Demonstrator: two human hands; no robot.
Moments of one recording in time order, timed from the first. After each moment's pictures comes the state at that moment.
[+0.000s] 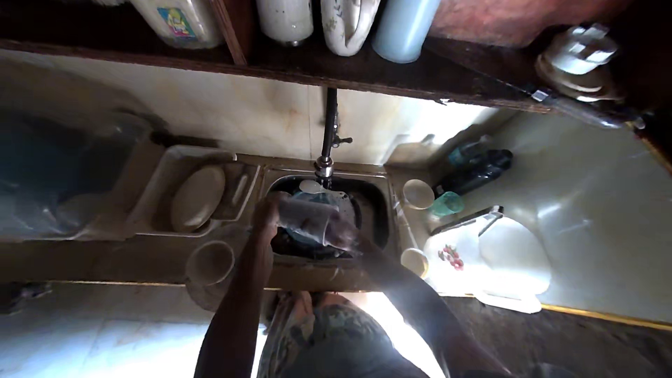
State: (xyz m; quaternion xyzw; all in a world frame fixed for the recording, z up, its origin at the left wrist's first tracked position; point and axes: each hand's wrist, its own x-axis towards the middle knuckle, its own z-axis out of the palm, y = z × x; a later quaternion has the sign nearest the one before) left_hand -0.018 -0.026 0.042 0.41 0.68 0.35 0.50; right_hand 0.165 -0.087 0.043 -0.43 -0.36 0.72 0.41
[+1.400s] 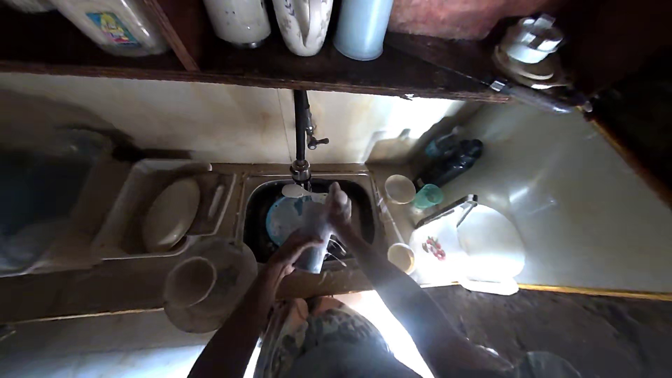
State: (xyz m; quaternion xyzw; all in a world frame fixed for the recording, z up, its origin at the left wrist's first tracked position) left_hand 0.039 -0.086 0.031 0.42 0.51 0.21 0.72; right_hand 0.194 -0.056 0.033 -0.73 -0.51 0.35 0.28
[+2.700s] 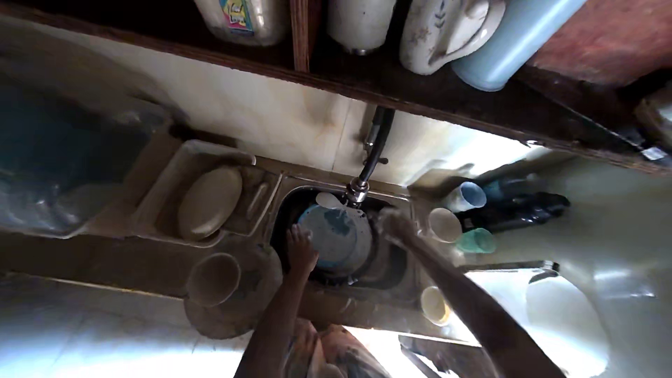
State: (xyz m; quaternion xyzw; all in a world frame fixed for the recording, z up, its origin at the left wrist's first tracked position) left_hand -0.005 -0.025 -0.140 0.70 0.66 -0.06 0.27; right_hand 0.278 0.012 -0.035 -0.71 -0.62 0.32 -0.06
